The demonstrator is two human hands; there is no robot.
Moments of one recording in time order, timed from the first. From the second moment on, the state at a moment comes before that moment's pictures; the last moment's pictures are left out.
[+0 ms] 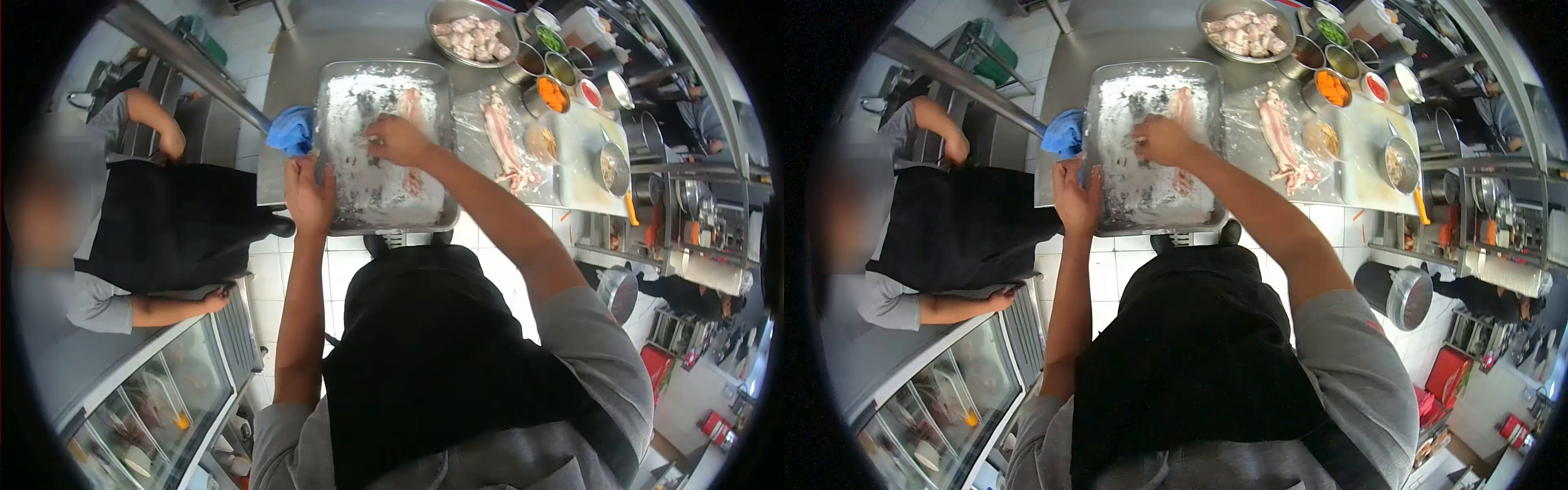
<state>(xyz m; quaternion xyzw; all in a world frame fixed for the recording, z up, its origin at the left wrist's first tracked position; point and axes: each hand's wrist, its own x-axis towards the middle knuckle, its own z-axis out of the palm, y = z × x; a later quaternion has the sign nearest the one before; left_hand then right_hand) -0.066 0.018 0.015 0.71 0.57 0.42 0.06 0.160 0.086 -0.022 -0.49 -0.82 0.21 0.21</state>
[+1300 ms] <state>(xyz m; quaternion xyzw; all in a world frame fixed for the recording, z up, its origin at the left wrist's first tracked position) 0.045 0.018 -0.047 0.93 0.27 0.15 0.22 0.231 0.003 -0.021 -0.53 -0.83 0.12 0.10</state>
